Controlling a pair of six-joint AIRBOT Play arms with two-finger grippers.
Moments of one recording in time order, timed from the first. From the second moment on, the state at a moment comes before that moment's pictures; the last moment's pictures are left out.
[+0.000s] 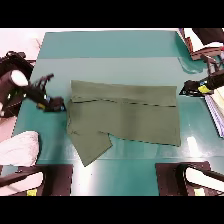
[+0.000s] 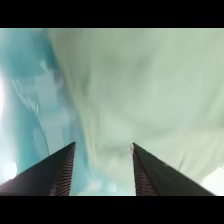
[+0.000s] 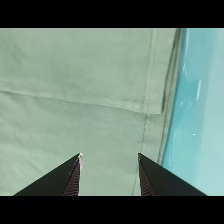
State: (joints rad) left arm 0.03 -1.23 0.99 1.19 -1.33 -1.43; right arm -0.23 -1.23 1.23 -1.30 1.34 1.45
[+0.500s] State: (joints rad) left arm -0.04 -0.91 0.41 0.98 -1.19 -1.45; right arm -0.24 -1.12 1.13 -1.27 1.29 1.45
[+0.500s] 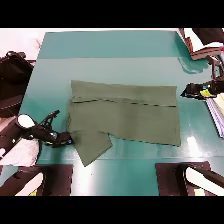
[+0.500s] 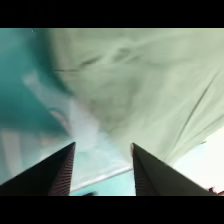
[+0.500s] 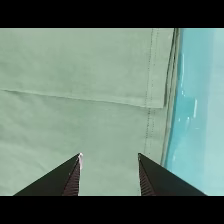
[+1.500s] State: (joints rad) left arm -0.18 -0.89 0.49 0.94 -1.08 -1.46; right arm -0.64 -1.05 0.54 -1.25 1.42 1.40
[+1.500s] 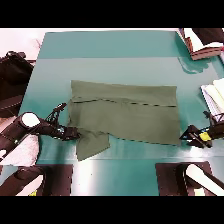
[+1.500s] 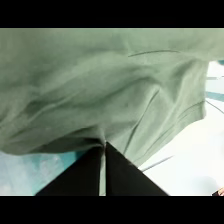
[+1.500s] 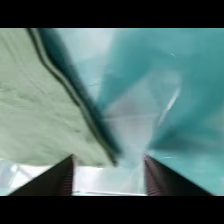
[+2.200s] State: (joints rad) left arm -0.18 -0.58 0.53 1.09 -1.38 -1.58; right arm -0.42 -0.90 0.69 -1.30 1.52 1.39
